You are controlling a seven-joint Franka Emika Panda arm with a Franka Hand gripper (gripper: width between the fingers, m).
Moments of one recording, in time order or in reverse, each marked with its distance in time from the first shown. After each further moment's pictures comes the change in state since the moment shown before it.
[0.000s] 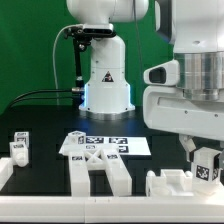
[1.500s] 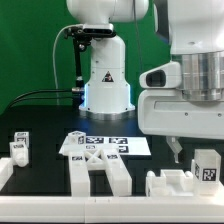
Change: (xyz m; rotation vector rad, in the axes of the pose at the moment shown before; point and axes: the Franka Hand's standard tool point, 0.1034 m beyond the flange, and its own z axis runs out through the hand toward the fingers) arm 0.001 -0.003 -0.003 -0.010 0.014 -0.735
